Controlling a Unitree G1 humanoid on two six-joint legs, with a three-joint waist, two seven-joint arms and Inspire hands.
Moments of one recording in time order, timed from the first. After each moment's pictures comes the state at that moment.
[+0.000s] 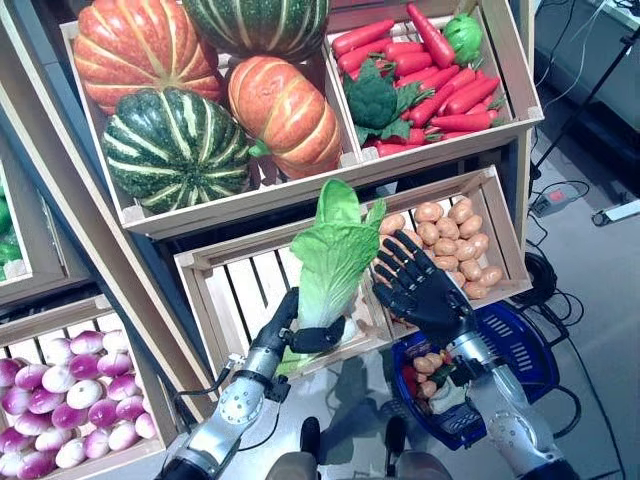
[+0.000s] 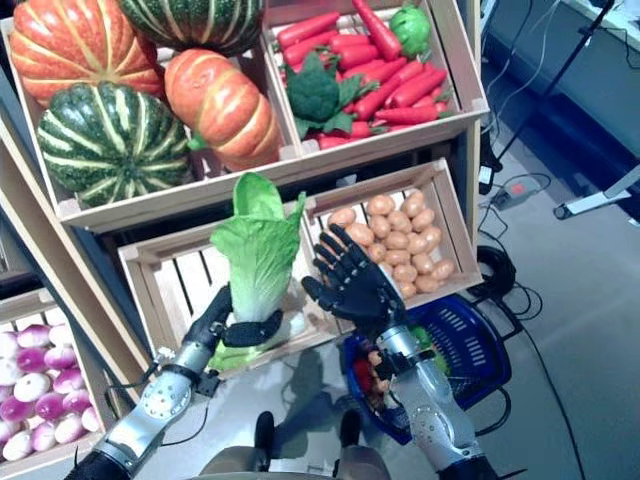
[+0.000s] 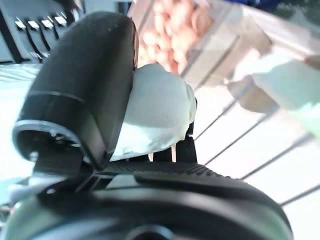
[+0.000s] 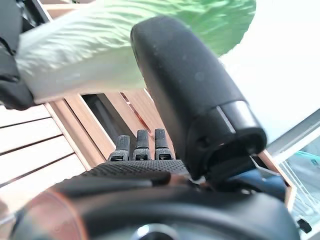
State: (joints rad) left arm 0.03 0.48 -0.45 0.11 -0.12 -0.23 0.15; right arm 0.06 -0.38 0.29 -0.07 0.92 -0.11 0.25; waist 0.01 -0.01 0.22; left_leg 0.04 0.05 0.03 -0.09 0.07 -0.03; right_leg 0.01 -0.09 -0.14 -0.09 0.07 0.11
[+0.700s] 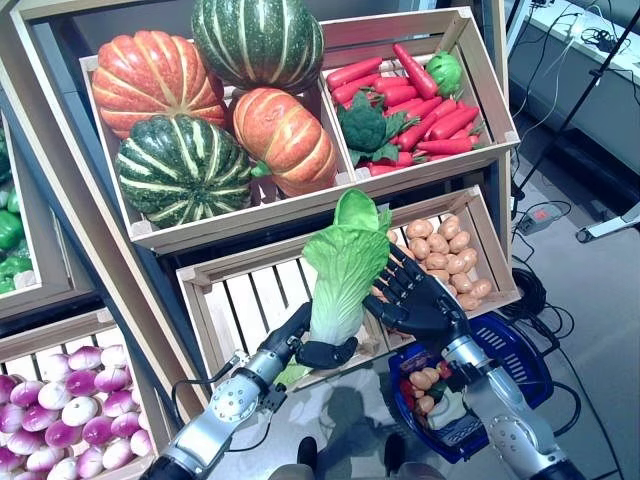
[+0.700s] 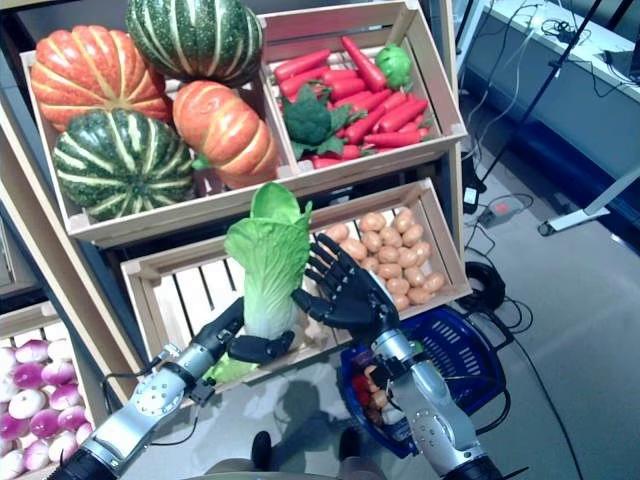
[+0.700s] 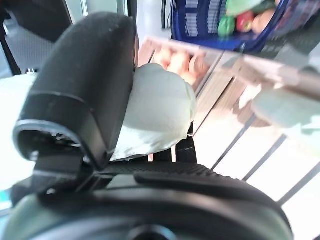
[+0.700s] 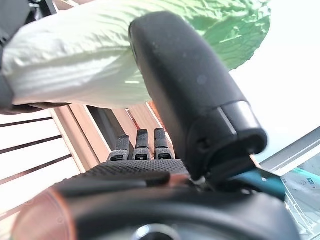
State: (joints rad) left arm 0.02 0.58 -0.46 0.05 -0.17 -0.14 -0.11; right arm 0.06 -0.48 0.33 -0.09 0.92 -0.09 0.23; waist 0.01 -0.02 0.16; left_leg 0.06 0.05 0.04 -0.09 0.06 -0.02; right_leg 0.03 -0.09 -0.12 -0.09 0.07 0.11
